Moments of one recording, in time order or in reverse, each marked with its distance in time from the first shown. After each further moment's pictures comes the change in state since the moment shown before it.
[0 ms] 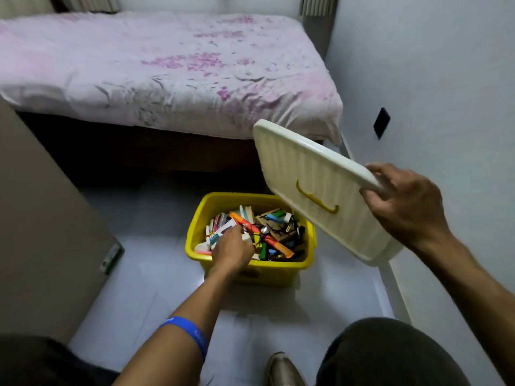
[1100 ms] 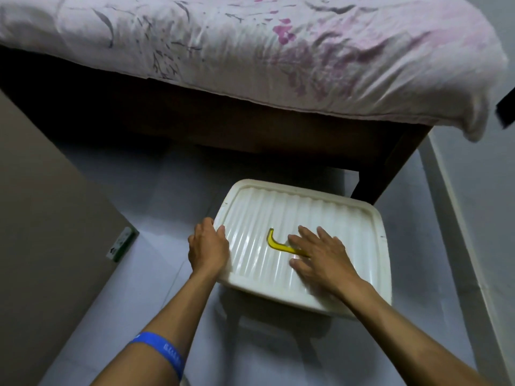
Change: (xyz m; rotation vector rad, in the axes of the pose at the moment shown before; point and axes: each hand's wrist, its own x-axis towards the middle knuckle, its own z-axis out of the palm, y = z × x) left_hand 0.134 -0.142 0.020 -0.064 0.289 -0.380; right_hand -0.026 -0.031 0.340 0.009 -0.913 -0.189
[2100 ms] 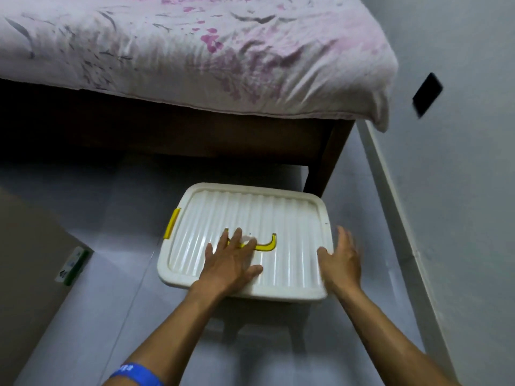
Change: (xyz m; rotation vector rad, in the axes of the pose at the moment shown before) left_hand -0.074 0.057 0.038 0.547 -0.621 0.653; right_hand -0.074 0.064 -0.009 0.653 0.496 0.738
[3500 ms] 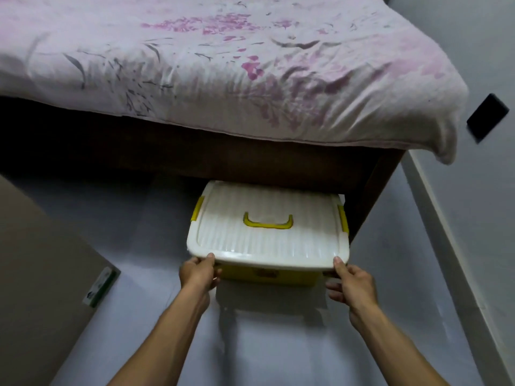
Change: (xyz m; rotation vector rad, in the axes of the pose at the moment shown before) left_hand 0.021 -0.082 -0.040 -1.505 0.540 -0.849; right_hand 0.038 -0.029 0.055 0.622 -0.187 0.319
